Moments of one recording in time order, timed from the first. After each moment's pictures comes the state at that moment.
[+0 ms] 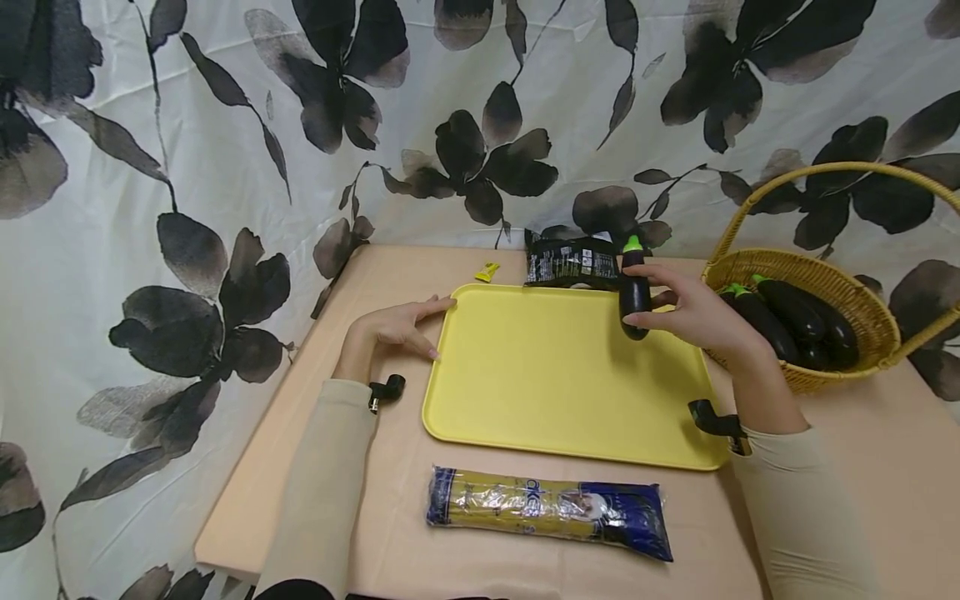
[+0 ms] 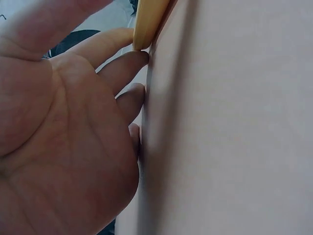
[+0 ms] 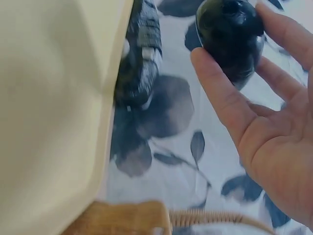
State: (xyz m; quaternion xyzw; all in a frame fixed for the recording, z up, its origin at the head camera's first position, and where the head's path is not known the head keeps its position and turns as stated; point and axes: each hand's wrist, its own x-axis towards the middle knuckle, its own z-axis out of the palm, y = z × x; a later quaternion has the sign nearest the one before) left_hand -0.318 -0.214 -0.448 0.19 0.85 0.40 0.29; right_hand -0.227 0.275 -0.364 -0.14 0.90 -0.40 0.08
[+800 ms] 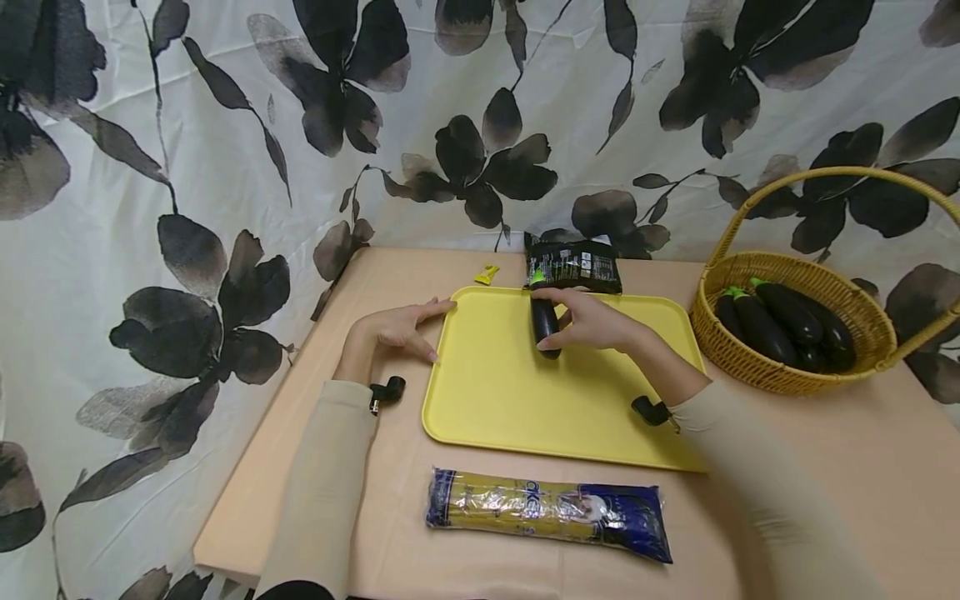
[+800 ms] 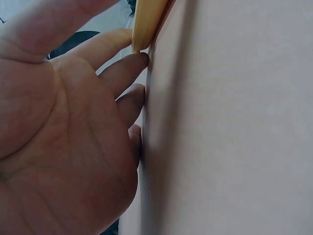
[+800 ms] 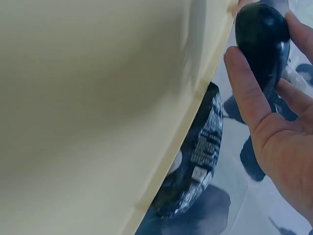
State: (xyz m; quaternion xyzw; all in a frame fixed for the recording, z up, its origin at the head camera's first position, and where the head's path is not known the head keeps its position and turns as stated) left_hand -0.318 -0.214 -0.446 0.21 0.85 0.38 0.29; right_hand -0.273 0.172 -0.403 -0.26 0.87 -0.38 0.17
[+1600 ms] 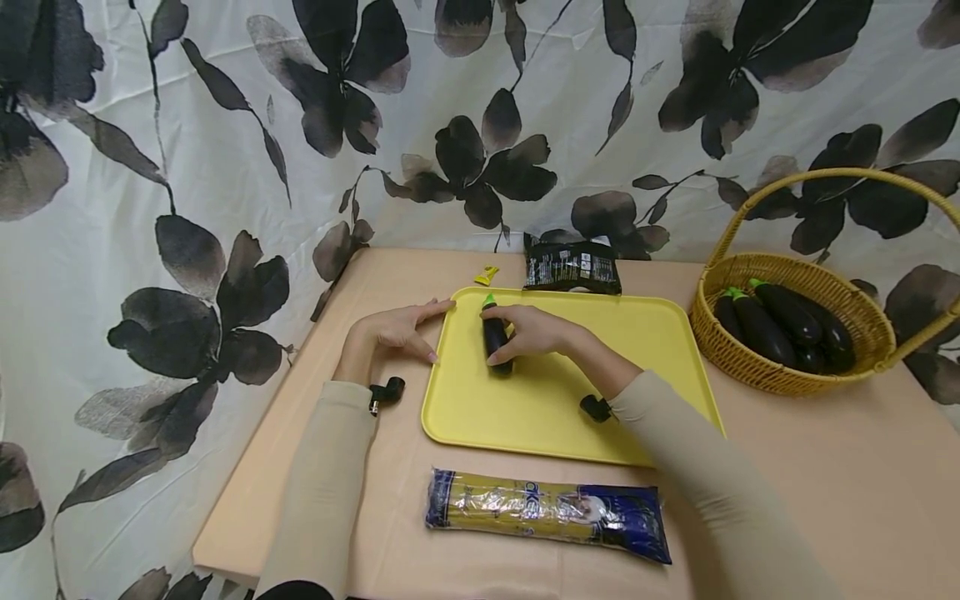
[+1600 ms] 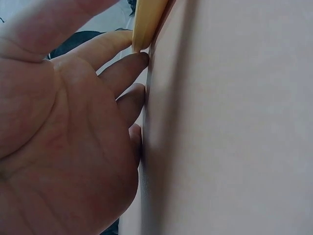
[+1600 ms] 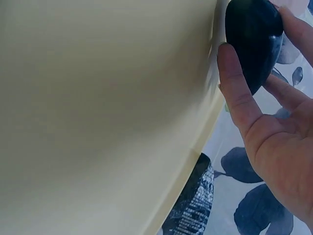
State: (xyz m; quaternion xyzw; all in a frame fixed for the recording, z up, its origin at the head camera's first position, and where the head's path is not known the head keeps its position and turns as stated) left_hand -0.319 -0.213 -0.445 0.21 0.85 0.38 0.30; right_hand -0.282 0.093 -0.414 -0.29 0.87 -0.31 0.23
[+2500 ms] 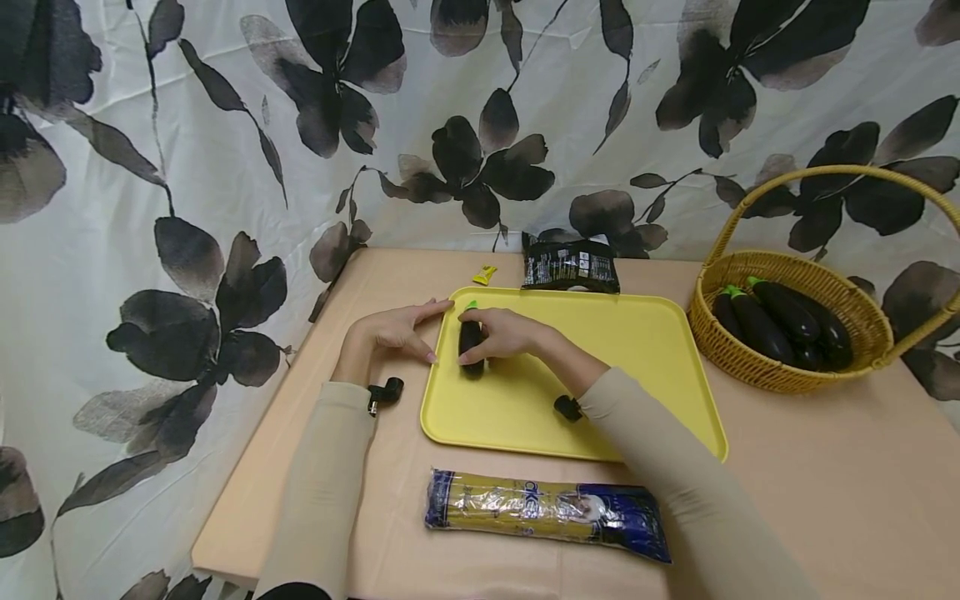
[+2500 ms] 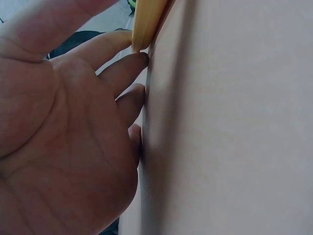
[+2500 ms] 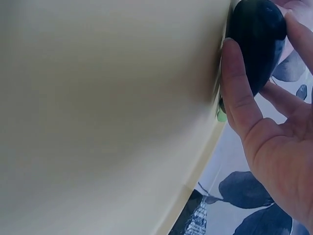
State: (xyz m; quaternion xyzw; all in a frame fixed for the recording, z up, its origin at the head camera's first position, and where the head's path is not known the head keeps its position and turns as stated) left_hand -0.318 -0.212 -0.443 0.19 0.84 0.40 0.31; right_hand -0.285 0.058 -0.419 -0.31 0.87 -0.30 0.23
